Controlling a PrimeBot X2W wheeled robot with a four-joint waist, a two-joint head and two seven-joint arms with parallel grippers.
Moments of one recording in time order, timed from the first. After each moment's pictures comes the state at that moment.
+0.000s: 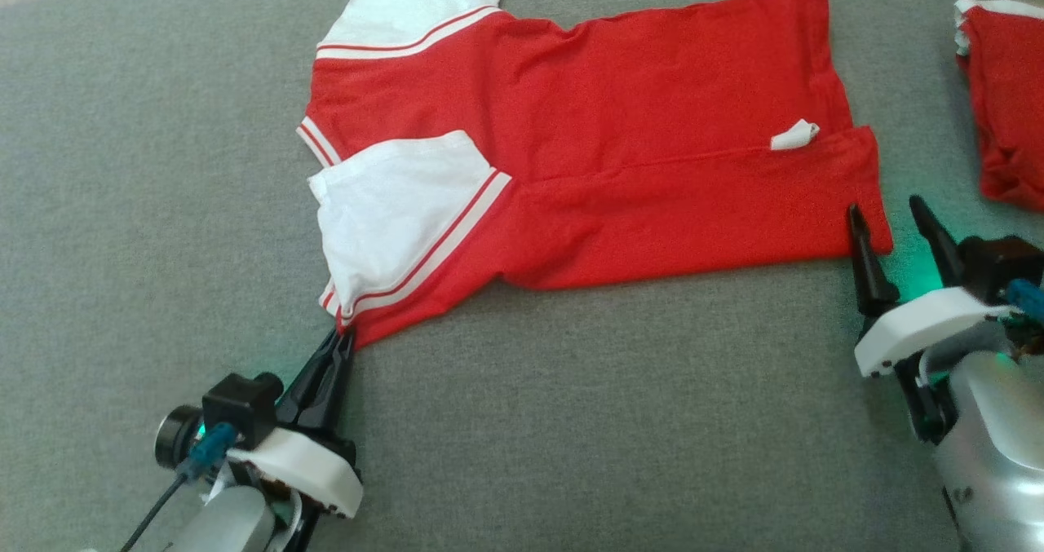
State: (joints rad) left arm -0.24 0.35 -0.60 0.40 -0.55 0.00 -0.19; right arm -0.43 -0.28 0.16 0.71 0.26 0.13 -0.25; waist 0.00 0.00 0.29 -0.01
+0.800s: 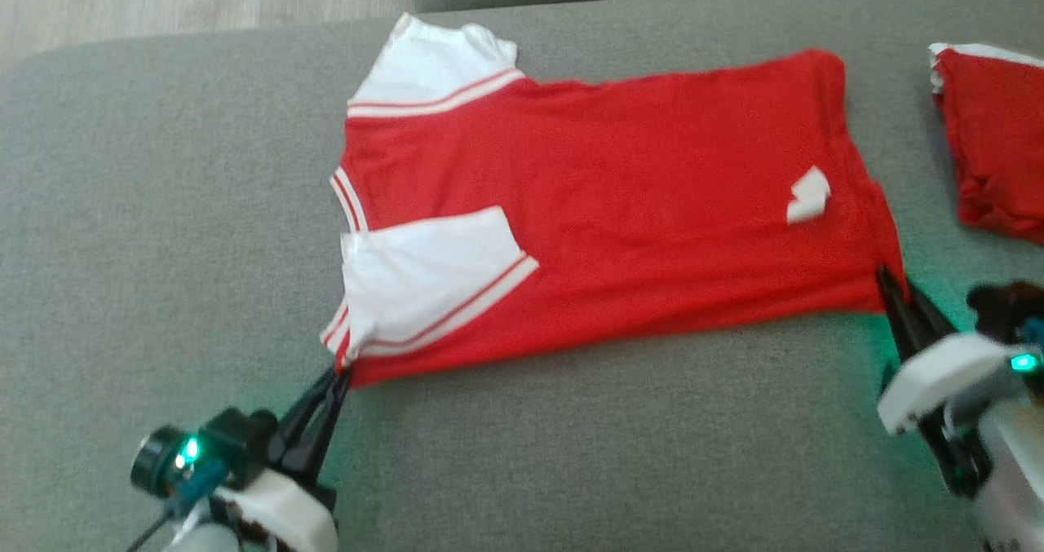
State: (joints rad) left arm -0.18 0.48 -0.65 0.26 -0.50 0.01 -0.14; right arm -0.35 -0.40 0.33 0.70 0.48 0.13 -0.18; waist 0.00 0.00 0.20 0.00
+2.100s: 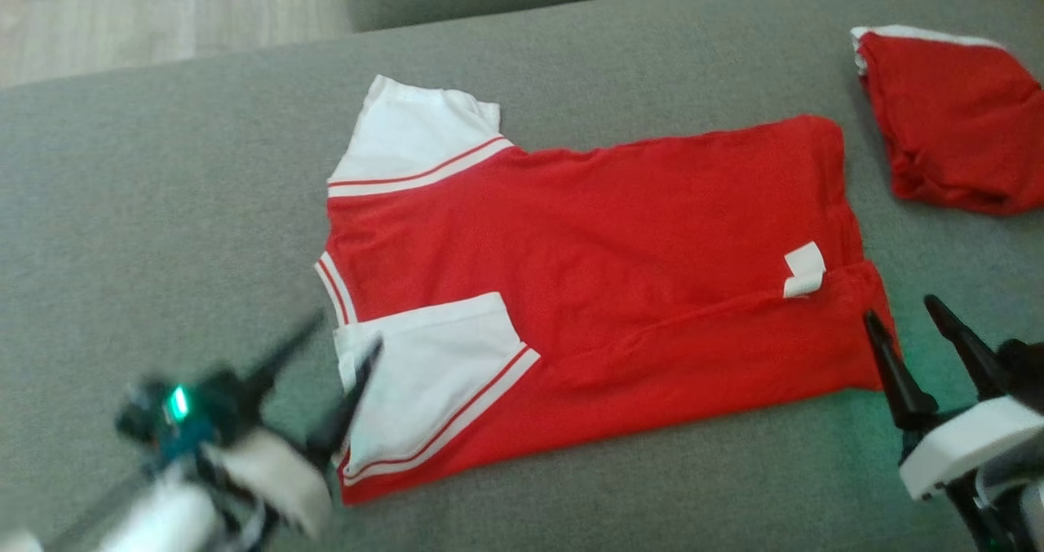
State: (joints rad) left arm -0.15 0.57 -0.65 0.02 -0.53 0.04 -0.01; right arm 0.03 -0.41 0.12 0.14 0.38 0.13 0.01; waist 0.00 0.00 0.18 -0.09
